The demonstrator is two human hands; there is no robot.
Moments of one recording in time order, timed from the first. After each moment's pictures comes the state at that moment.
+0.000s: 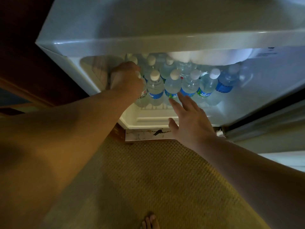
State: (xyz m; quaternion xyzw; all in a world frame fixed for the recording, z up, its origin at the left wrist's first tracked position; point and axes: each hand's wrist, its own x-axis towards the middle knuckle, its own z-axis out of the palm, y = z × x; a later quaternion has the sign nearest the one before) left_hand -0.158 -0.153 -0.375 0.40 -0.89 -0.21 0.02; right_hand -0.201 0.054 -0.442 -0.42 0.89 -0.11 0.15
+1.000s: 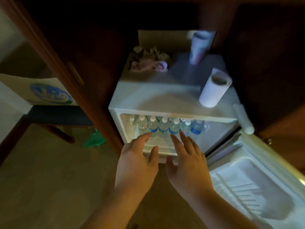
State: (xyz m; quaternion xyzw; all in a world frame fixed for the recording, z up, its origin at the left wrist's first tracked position) left_hand -0.008 0.037 -0.193 0.40 -0.84 -0.33 0.17; right_hand -0.116 0.155 -0.215 -0.39 0.89 -0.19 0.11
